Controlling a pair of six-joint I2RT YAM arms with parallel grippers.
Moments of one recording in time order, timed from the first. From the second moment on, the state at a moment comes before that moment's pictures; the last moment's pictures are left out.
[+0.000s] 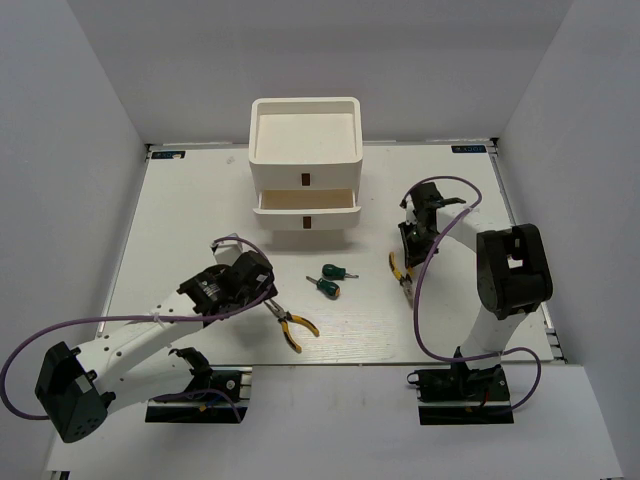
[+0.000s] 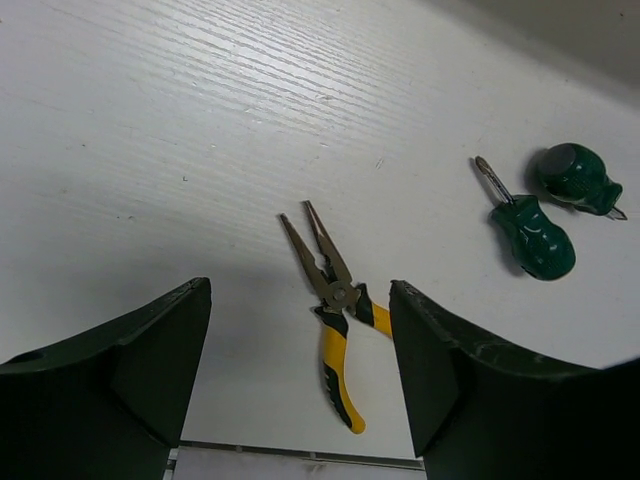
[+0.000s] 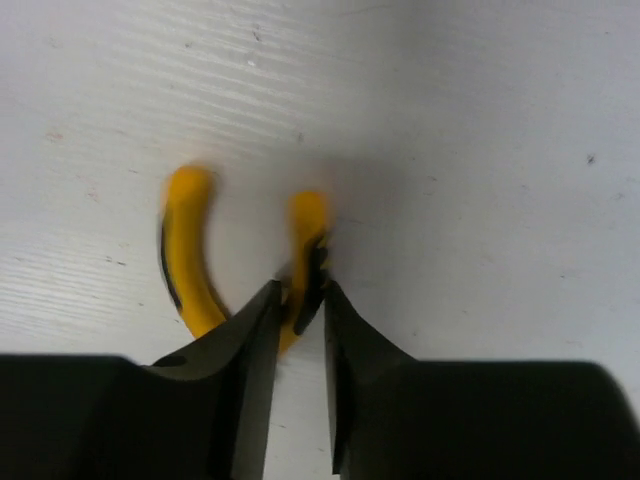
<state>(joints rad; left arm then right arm) -0.80 0.99 0.71 -0.76 -0.47 -1.06 0.26 1.78 1.11 -0.65 -0.09 0.02</state>
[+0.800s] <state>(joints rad) -0.80 0.92 0.55 -0.58 -0.24 -0.86 0.38 1.46 1.44 -0.47 -0.52 -0.38</state>
